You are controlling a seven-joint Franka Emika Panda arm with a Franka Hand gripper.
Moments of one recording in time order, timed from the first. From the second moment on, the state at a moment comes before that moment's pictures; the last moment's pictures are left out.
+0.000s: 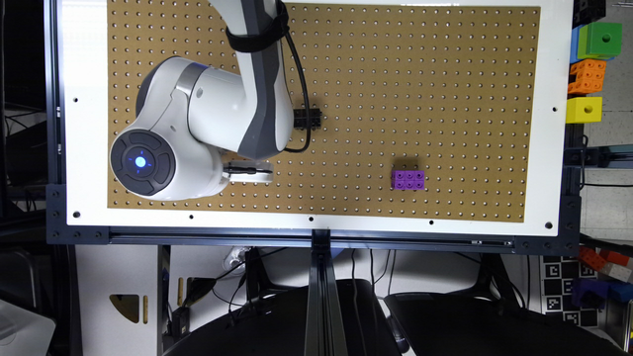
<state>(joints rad) -0.28 0.68 0.02 -1.78 0.00 2.51 0.53</state>
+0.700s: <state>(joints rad) -0.28 0.60 0.02 -1.78 0.00 2.42 0.53</state>
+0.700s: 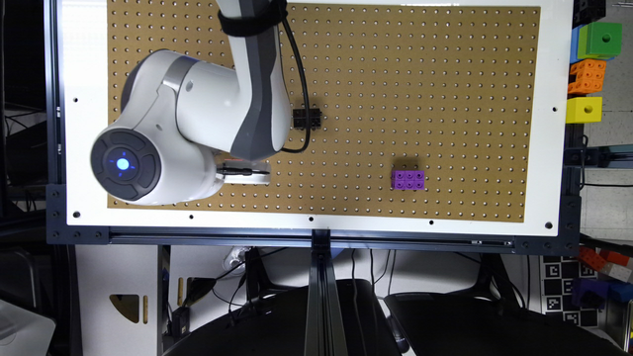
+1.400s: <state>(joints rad) -0.28 0.47 0.02 -1.79 0.00 2.29 0.53</state>
